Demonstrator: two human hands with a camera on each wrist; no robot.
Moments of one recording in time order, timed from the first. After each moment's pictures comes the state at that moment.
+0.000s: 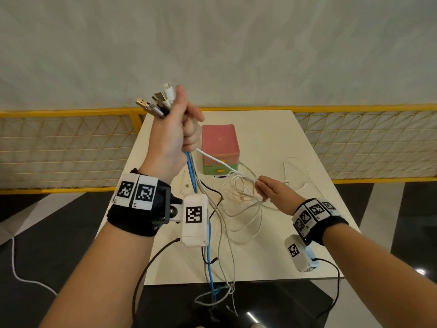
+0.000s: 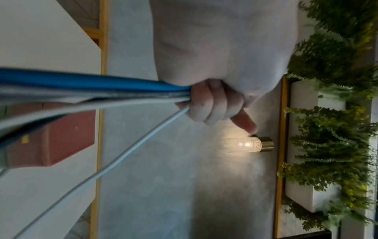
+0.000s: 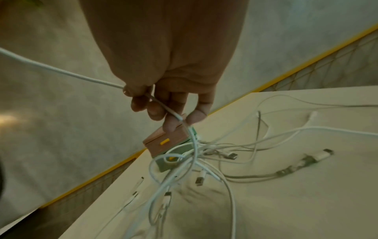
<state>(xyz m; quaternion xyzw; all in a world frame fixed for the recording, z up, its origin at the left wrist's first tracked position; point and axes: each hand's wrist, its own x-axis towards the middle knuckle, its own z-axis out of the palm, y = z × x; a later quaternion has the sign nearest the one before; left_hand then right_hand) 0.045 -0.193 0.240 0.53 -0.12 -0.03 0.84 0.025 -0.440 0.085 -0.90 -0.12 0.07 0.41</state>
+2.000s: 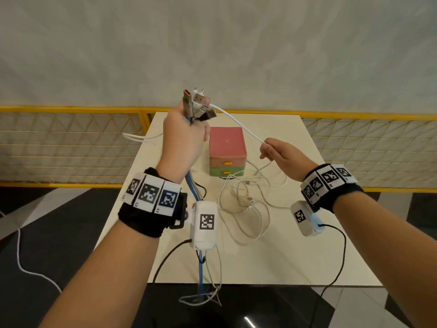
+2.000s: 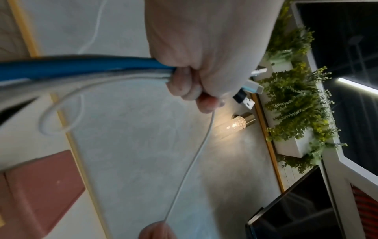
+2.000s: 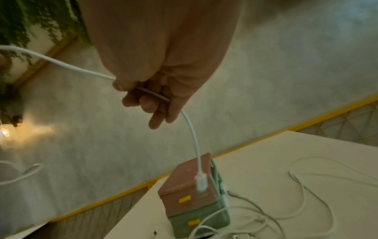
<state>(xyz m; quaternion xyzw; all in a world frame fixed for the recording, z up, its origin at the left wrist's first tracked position) 0.044 -0.196 0.241 0.75 -0.05 0.19 0.63 0.070 -0.432 0.165 -0.92 -0.20 -0.04 0.34</state>
